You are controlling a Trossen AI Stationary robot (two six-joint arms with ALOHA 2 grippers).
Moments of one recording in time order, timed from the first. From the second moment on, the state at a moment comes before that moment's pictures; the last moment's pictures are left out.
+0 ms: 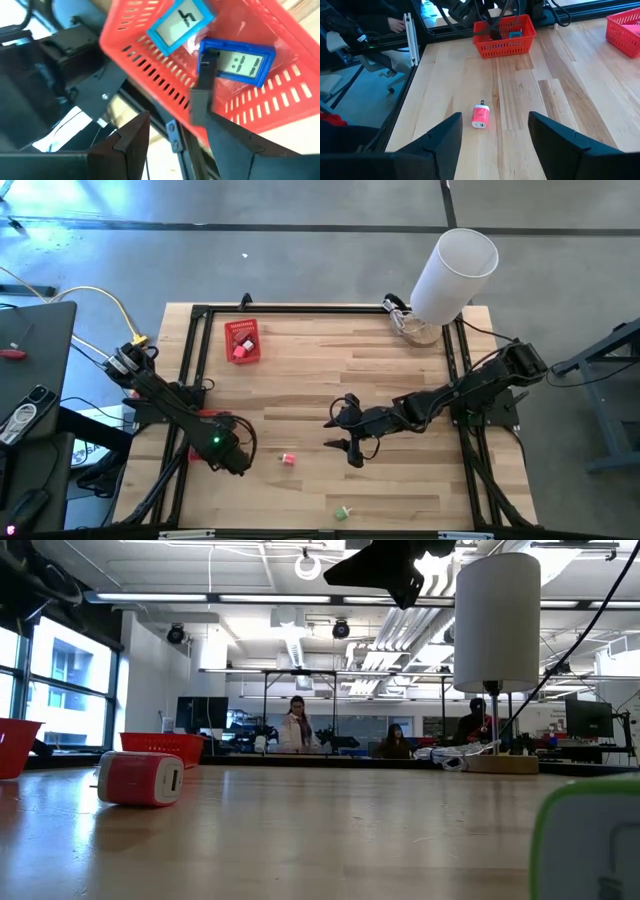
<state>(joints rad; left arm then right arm) -0.69 1.53 1.07 -1.50 0.16 -1.36 0.35 1.58 1.01 0.12 0.20 0.34</state>
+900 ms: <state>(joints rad) -0.70 1.53 1.37 -1.22 -0.33 -0.73 0.40 1.57 1.01 0.12 0.20 0.29</state>
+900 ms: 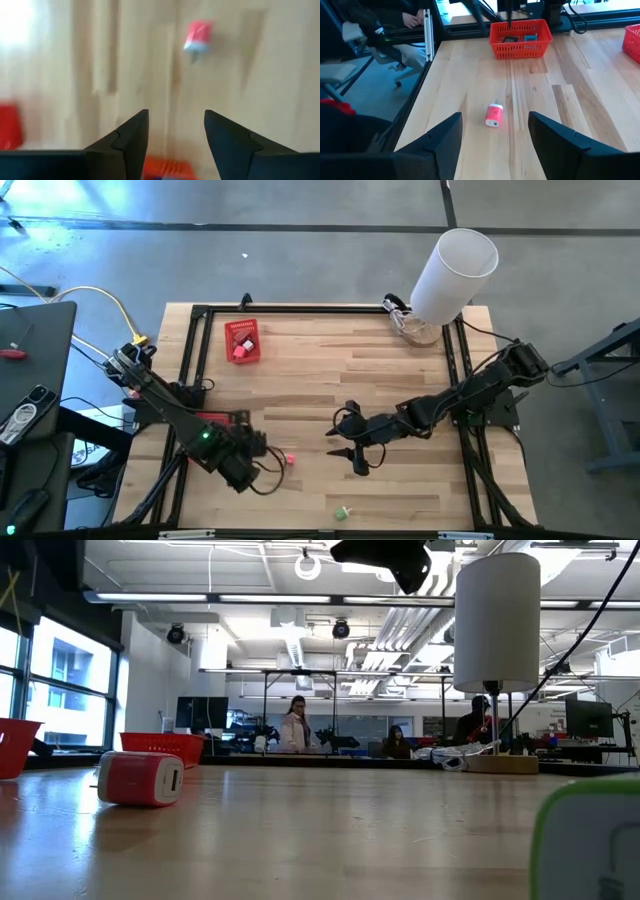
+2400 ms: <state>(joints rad) -0.57 1.82 1.34 -0.84 -0.24 -0.27 0.46 1.57 1.01 0.10 0.21 0.33</state>
